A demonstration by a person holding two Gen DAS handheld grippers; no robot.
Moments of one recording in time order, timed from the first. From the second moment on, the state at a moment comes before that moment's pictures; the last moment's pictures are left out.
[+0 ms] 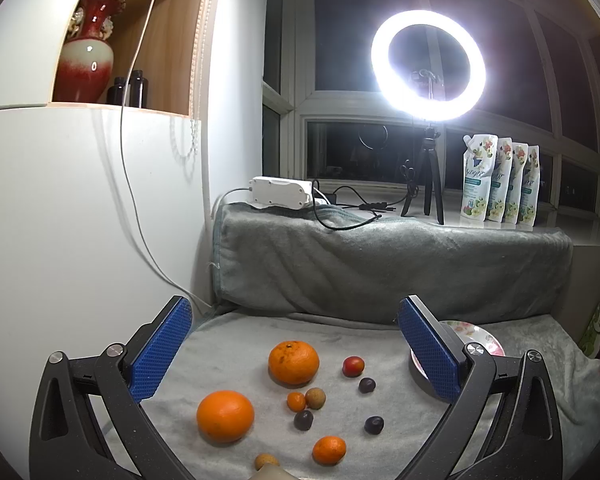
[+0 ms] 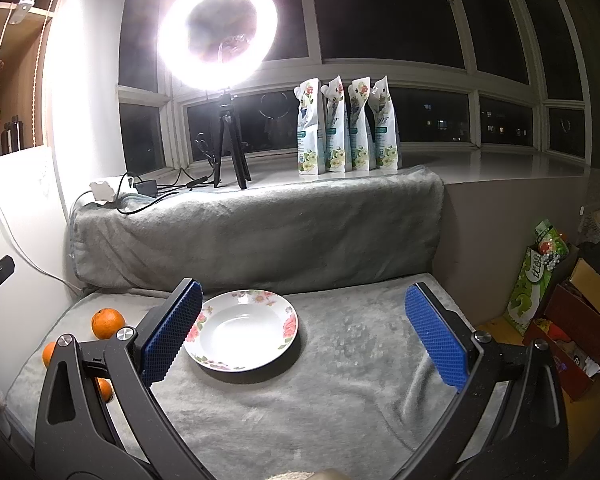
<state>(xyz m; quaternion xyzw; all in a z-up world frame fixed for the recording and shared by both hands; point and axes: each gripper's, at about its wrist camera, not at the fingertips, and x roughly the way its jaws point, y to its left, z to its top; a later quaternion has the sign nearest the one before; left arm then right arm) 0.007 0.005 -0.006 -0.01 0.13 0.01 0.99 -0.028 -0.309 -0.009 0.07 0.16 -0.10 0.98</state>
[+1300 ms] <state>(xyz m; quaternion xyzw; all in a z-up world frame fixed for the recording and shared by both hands) 0.018 0.094 -0.104 -0.07 0.29 0.03 0.95 0.074 -0.193 -0.044 0.02 0.29 0.14 0.95</state>
